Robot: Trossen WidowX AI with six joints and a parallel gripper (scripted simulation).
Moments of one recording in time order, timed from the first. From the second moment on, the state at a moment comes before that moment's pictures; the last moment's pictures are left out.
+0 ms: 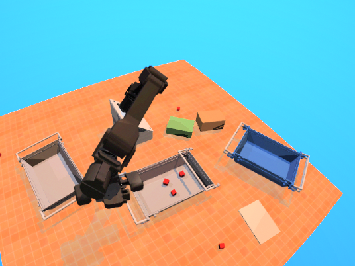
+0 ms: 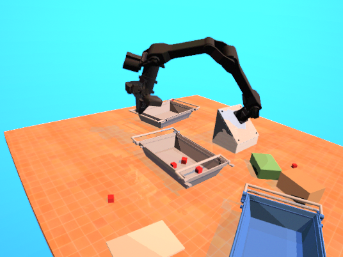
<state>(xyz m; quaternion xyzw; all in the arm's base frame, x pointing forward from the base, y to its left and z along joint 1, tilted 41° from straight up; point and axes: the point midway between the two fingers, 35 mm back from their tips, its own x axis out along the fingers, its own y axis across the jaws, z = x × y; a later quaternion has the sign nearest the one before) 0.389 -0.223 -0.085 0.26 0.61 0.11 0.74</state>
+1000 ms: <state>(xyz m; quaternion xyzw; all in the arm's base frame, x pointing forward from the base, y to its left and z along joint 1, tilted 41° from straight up) 0.393 -0.124 -0.128 0.27 0.65 0.21 0.68</state>
